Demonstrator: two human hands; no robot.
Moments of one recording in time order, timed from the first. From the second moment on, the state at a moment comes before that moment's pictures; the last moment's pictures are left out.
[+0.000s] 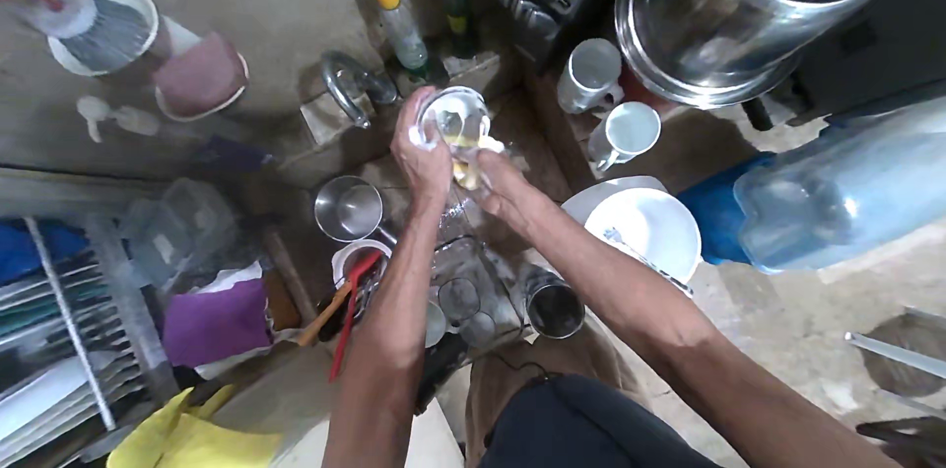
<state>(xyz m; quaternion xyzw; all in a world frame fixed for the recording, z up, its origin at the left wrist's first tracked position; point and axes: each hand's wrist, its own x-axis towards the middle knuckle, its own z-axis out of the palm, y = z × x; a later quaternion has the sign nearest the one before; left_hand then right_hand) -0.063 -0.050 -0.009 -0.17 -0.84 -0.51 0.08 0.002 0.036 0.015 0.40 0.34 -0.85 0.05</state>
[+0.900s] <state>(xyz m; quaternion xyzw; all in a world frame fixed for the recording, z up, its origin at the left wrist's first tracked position) -0.045 -0.032 -0.003 0.03 -0.88 -0.37 -0.28 0.000 0.090 -0.021 0.22 0.81 -0.50 -0.19</state>
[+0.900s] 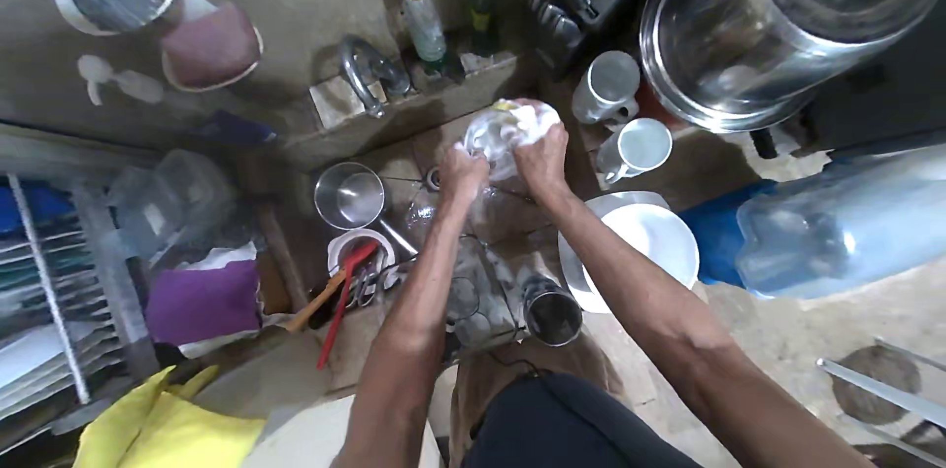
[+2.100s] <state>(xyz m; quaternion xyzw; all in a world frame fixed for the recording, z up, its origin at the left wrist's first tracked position) -0.037 -0.032 0.002 0.11 -0.64 -0.76 -0.11 0.022 0.075 -0.005 0.12 0.82 -0.48 -0.28</state>
